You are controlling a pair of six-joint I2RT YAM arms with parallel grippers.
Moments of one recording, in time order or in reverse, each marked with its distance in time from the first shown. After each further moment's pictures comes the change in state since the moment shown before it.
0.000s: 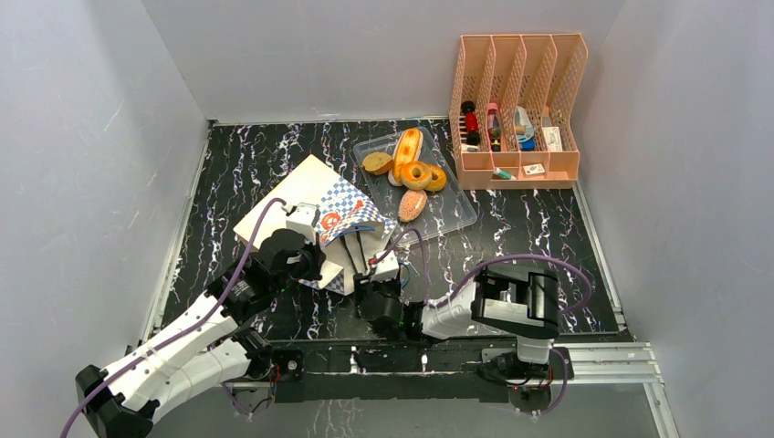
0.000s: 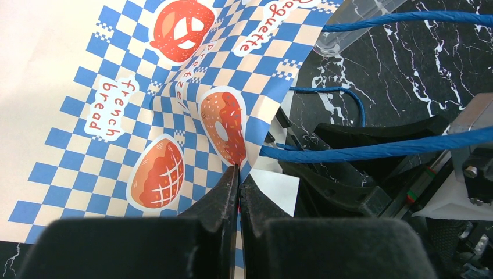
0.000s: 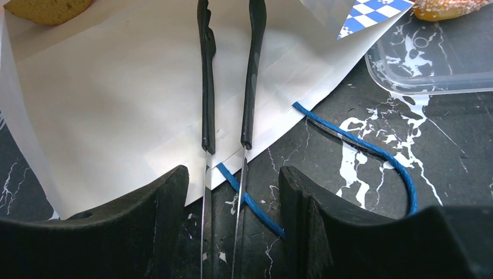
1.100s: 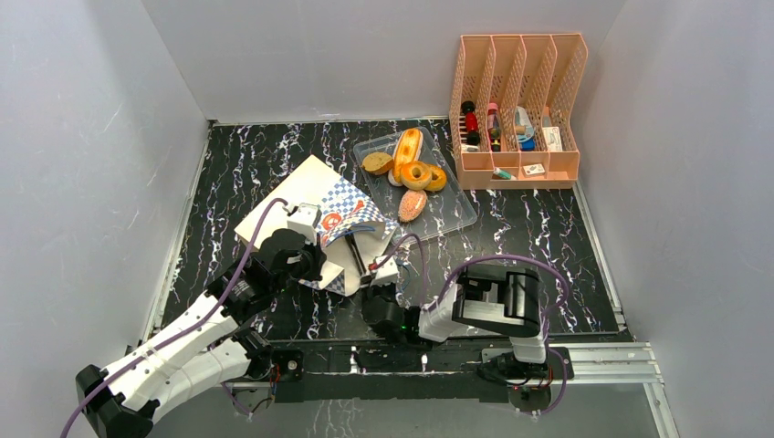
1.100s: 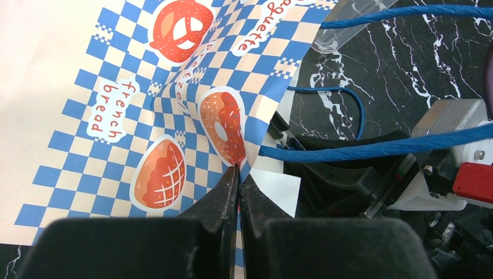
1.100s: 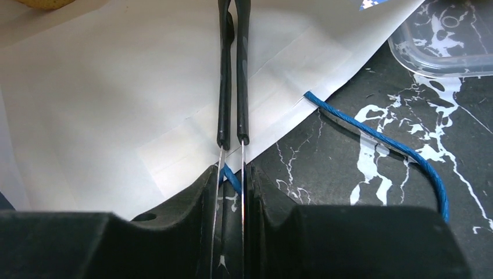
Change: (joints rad) left arm 0.000 0.002 0.000 0.000 0.010 0.015; right arm 0.001 0.121 -0.015 0.177 -0.014 -0.024
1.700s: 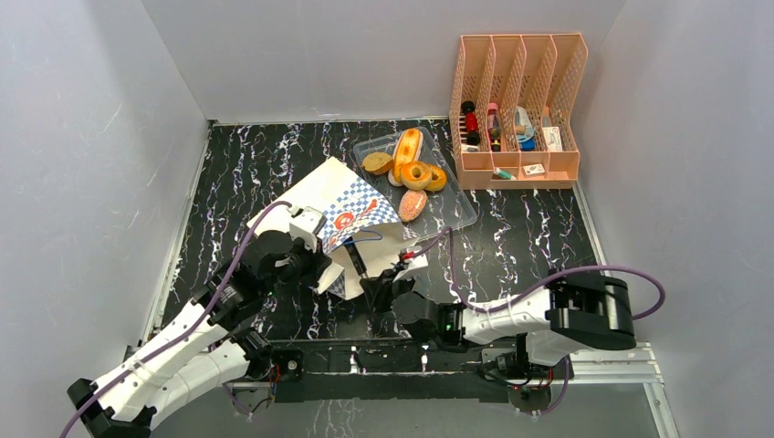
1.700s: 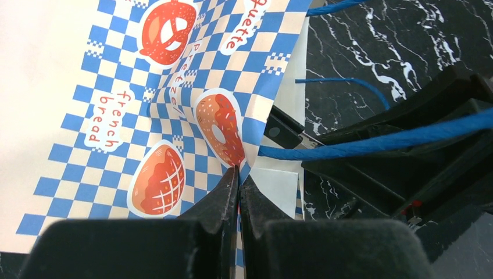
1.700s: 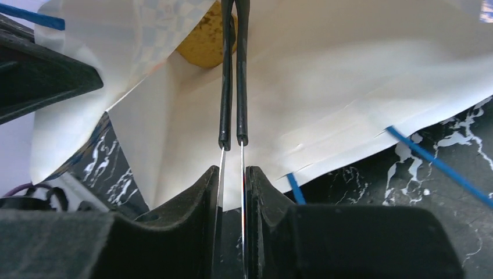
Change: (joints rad) left arm 0.000 -0.072 0.028 -0.024 0.161 0.119; right arm 0.035 -0.460 -0.151 -0.146 -0.130 0.217
